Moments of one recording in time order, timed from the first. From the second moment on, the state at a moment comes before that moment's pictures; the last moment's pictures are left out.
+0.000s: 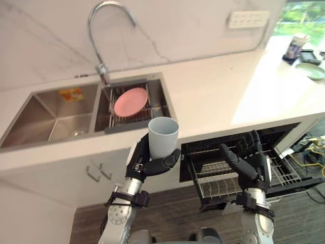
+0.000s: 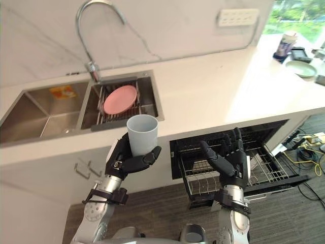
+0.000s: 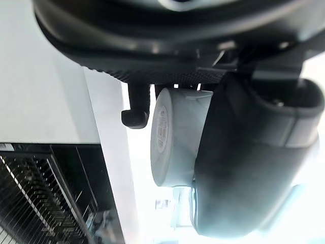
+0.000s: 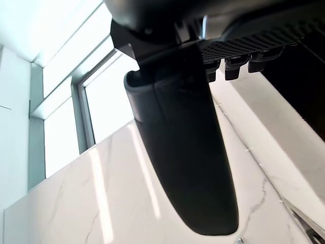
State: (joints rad) left arm 0.23 0.10 -0.25 -0.01 -0.14 -0.39 -0.09; right arm 0.28 -0.07 -0.07 0.03 0.54 -0.42 0.09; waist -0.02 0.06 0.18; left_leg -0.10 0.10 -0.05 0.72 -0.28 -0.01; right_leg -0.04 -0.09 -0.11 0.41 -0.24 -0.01
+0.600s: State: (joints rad) left arm 0.16 0.12 -0.29 -0.01 -0.14 -0.28 -0.06; right arm 0.27 -0.02 -0.09 -0.01 0.50 -0.33 0.14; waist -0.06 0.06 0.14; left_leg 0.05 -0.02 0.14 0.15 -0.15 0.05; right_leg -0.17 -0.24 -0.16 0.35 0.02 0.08
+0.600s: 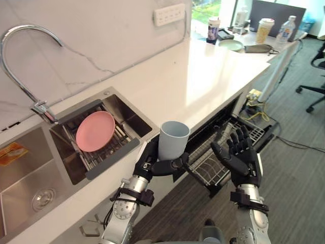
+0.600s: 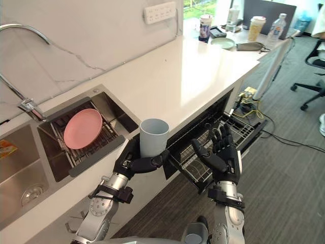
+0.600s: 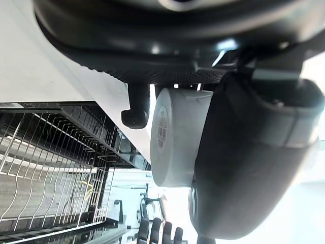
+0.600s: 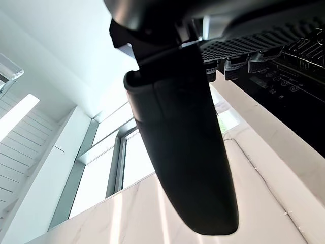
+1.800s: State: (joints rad) left arm 0.03 0.06 -0.18 0.09 0.49 -0.42 0.74; right arm 0.04 -0.13 0.07 -0.03 0.98 -0.08 0.56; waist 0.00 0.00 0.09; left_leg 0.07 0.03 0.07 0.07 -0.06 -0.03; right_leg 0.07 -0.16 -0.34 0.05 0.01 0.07
